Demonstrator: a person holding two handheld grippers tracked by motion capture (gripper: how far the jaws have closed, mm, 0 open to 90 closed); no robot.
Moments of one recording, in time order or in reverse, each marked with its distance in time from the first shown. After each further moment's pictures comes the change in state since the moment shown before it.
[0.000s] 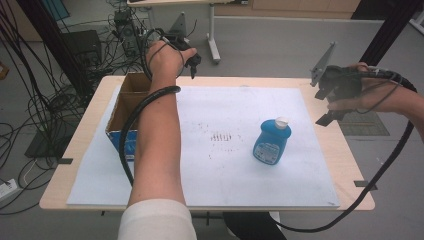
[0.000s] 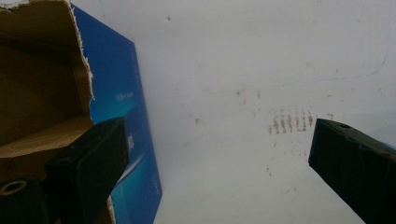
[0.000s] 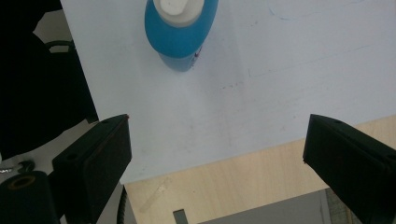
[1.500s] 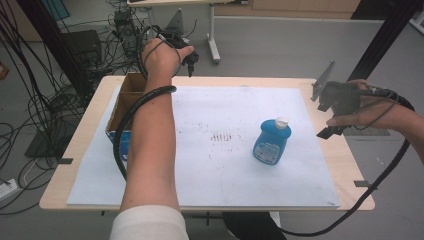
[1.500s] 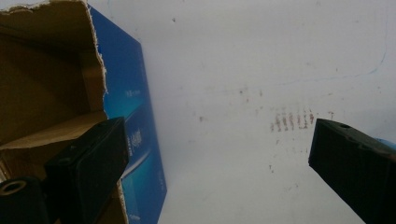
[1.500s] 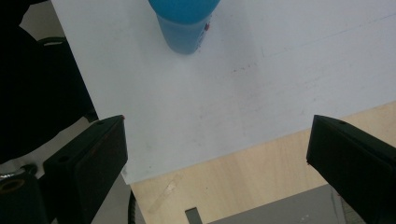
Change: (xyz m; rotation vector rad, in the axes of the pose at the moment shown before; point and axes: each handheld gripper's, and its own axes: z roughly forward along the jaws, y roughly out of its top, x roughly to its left) left arm 0.004 -0.007 -0.010 -0.019 0.002 0.007; right arm 0.016 -0.020 0.032 0.020 -0.013 0.057
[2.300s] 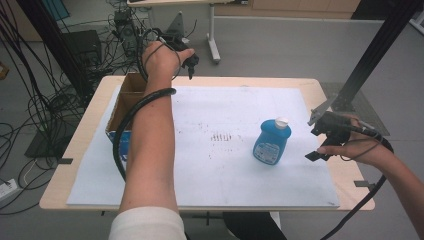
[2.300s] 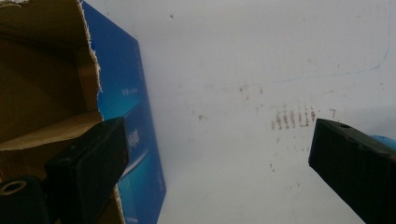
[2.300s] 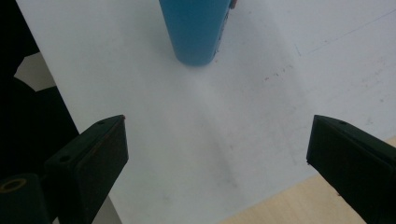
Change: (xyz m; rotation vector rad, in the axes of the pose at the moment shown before) left arm 0.001 -0.002 0.006 0.007 -0.006 0.008; right arm 0.024 -0.035 0.079 -0.183 0.002 0.155
